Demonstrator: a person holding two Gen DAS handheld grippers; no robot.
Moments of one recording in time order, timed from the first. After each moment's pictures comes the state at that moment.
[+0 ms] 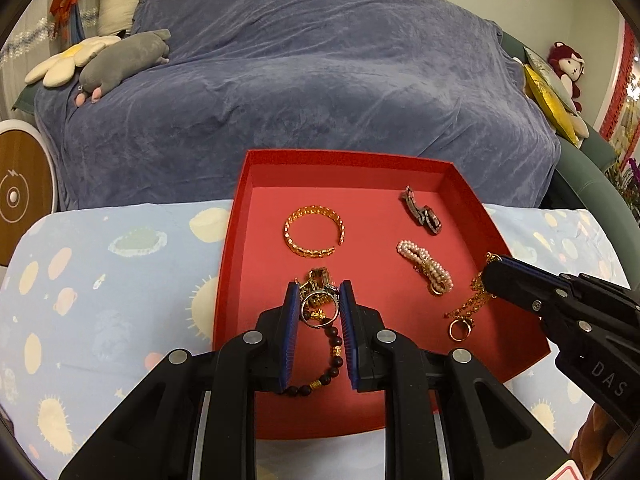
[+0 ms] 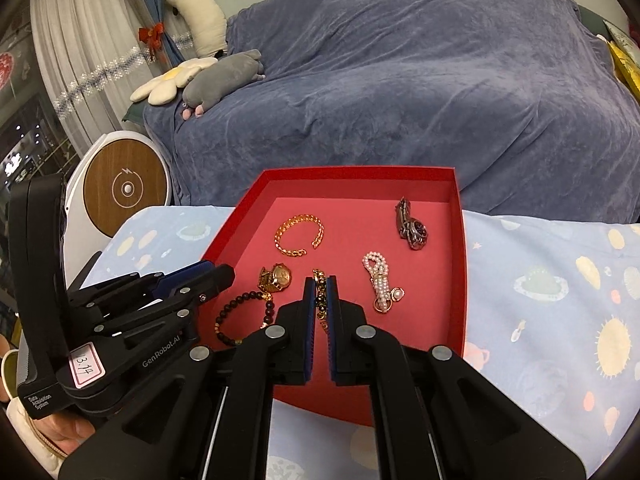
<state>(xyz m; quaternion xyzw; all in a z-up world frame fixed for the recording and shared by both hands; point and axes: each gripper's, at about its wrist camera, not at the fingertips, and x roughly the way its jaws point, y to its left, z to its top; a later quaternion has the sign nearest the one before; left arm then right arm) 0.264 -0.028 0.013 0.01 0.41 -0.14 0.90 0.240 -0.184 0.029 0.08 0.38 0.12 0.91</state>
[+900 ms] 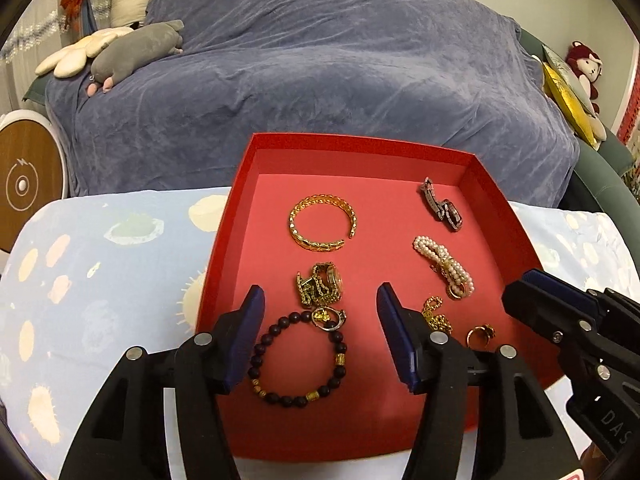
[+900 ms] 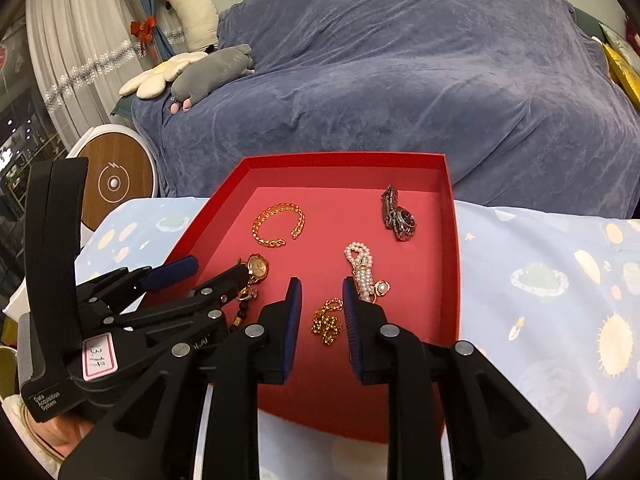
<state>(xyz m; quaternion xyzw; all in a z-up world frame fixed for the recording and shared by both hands) 0.268 -0.033 0.003 0.01 0.42 -0.11 0.90 0.226 -0.189 0.026 0.06 0.38 0.10 0.92</state>
